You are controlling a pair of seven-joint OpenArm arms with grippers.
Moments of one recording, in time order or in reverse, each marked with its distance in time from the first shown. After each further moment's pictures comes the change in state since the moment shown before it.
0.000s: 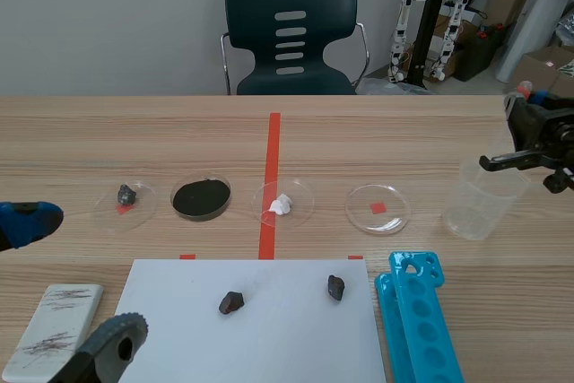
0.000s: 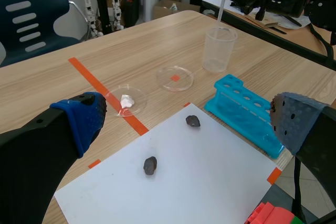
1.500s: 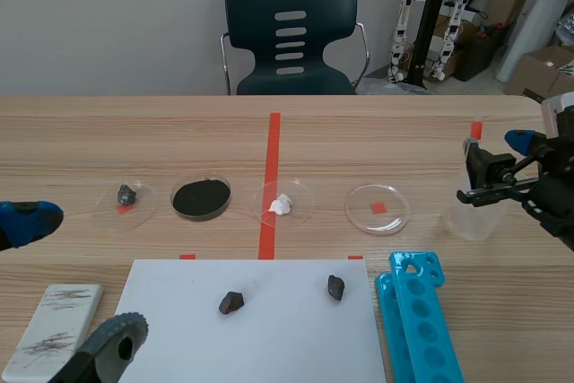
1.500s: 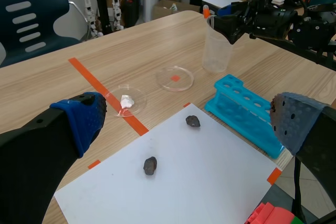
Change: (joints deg) left arm 0.0 0.0 0.0 0.0 0.0 0.0 0.0; right arm 6.3 -1.0 -2.7 -15.7 -6.2 -0.8 6.0
